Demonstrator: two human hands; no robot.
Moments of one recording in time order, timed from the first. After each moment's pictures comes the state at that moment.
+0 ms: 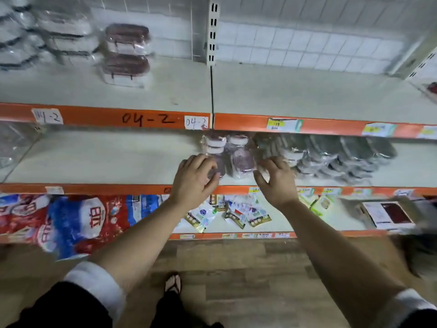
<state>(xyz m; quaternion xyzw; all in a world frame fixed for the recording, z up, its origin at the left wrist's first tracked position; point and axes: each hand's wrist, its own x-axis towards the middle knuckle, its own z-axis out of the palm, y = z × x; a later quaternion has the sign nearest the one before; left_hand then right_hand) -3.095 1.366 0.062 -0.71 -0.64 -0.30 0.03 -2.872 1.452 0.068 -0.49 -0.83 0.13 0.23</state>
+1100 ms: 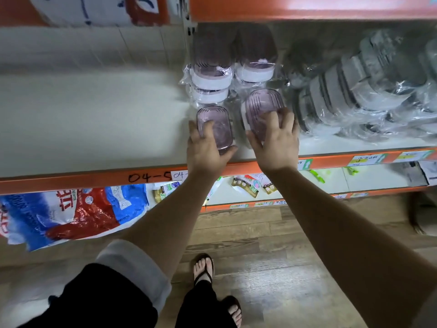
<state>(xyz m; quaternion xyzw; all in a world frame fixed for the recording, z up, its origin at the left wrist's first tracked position) -3.092 1.544 -0.190 -0.50 -0.81 -0.25 -0.18 -2.949 1.590 -0.143 -0.62 -0.77 0.08 0.14</state>
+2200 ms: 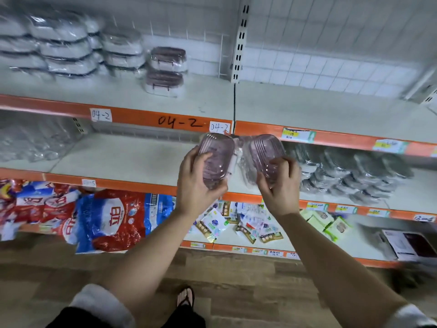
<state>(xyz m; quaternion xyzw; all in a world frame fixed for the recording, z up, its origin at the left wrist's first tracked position) -3.084 1.298 0.089 -0.55 -0.68 -0.49 0.02 -2.894 1.395 0.088 -0.43 -0.79 0.12 0.42</state>
